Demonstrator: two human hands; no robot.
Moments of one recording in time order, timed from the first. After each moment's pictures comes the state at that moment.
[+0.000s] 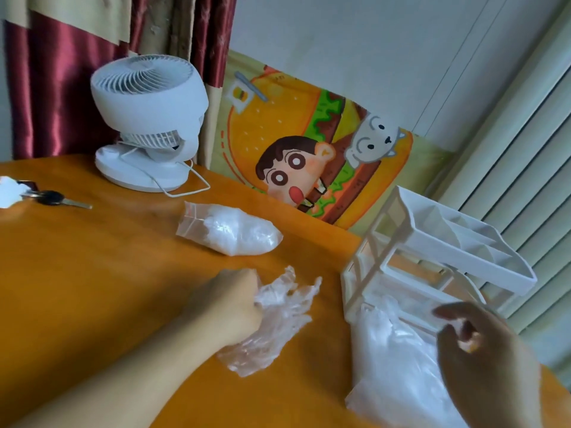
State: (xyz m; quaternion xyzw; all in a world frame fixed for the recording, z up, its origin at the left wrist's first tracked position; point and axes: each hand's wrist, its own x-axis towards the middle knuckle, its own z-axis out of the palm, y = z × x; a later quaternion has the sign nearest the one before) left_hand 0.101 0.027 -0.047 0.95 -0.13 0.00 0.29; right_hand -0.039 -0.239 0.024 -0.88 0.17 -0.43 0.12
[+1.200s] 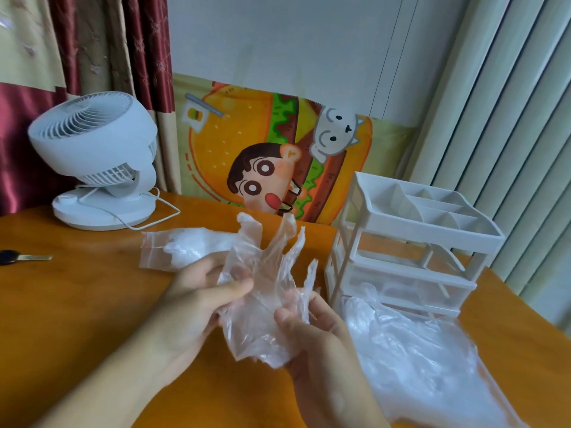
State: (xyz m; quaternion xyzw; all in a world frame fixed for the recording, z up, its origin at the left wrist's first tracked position) left_hand 0.081 0.020 -0.011 0.57 -0.16 -0.10 0.80; right_hand 0.004 -0.141 -0.028 -0.55 0.02 -0.08 0.83
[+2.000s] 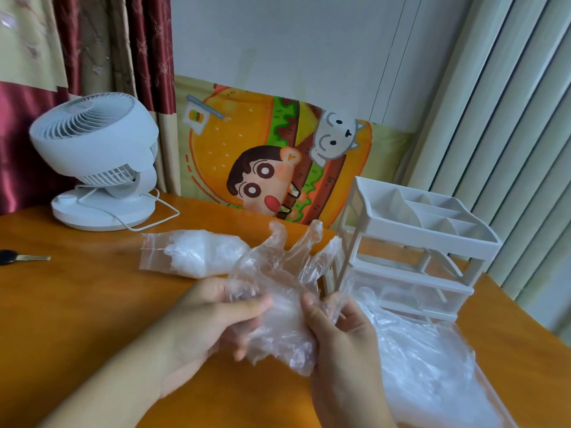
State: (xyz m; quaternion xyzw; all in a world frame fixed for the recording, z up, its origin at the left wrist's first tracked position) left_hand 0.069 0.020 -0.001 0.65 -0.16 -0.21 0.71; right_hand 0.004 -0.145 -0.020 -0.53 0.08 -0.23 0.81
